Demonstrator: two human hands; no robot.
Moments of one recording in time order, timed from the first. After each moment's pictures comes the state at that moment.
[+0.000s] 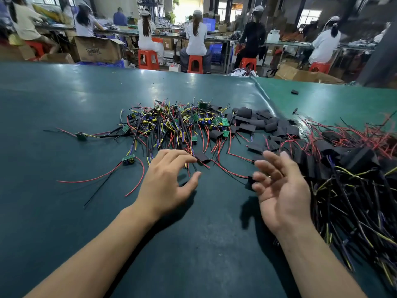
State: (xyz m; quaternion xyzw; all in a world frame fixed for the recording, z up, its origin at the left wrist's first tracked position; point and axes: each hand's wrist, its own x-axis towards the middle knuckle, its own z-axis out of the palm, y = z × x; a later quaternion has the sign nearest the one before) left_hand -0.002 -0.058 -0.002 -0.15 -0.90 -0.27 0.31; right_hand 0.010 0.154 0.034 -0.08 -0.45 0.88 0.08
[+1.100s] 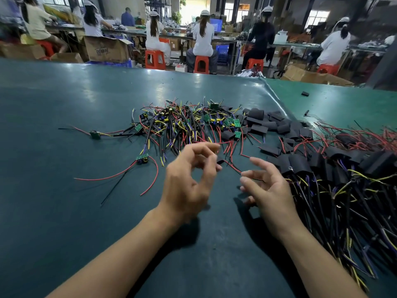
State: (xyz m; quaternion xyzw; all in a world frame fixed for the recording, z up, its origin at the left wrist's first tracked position) left_hand 0.013 -0.034 0.012 -0.20 -0.70 -0.59 0.35; right_hand 0.001 0.132 0.000 0.03 -0.70 0.72 0.06
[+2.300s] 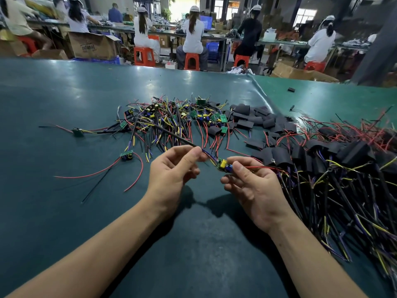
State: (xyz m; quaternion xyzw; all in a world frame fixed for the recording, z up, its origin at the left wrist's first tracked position) left_hand 0.005 -0.029 0.010 -0.05 -0.52 -0.85 0.11; right_hand 0.013 0.136 0.019 0.04 -0.52 0.85 -0.06
